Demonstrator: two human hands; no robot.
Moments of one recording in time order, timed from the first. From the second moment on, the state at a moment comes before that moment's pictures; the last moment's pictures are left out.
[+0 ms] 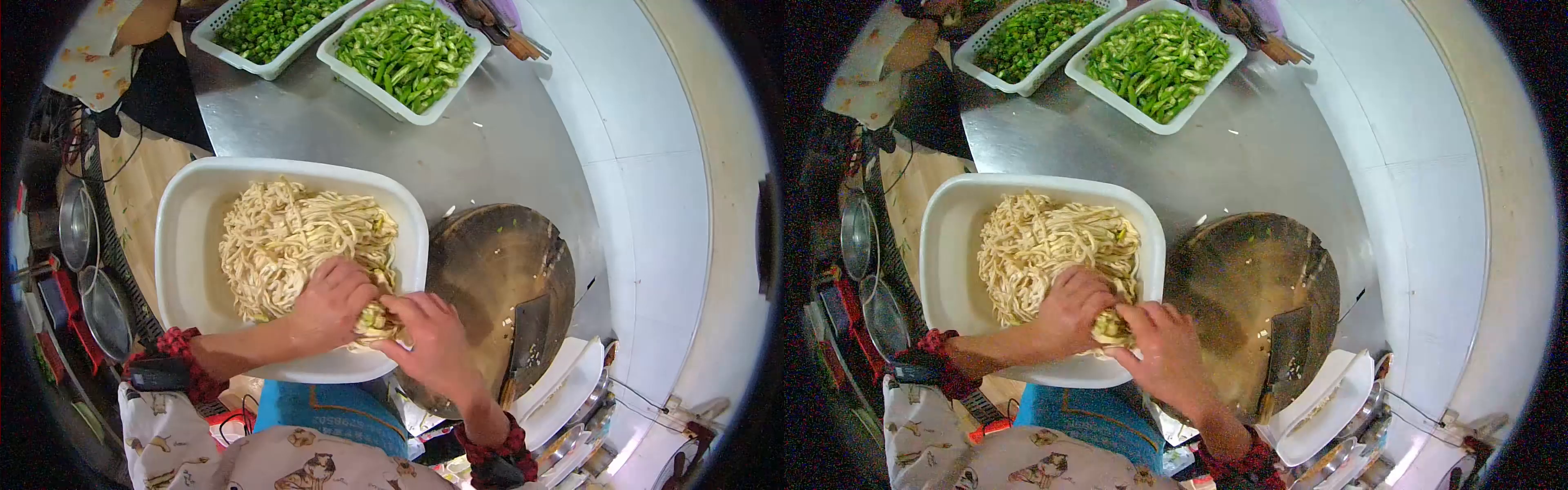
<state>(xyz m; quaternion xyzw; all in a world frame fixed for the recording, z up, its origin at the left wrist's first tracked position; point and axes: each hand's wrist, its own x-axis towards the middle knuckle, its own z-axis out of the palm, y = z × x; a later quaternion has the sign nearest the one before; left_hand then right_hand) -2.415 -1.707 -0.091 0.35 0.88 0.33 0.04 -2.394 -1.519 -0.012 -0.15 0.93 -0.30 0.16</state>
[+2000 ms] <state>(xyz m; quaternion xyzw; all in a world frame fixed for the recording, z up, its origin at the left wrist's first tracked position) -2.427 -1.765 -0.059 0.13 0.62 0.72 0.27 -2.348 -1.611 -0.042 0.05 0.82 -0.56 0.07</state>
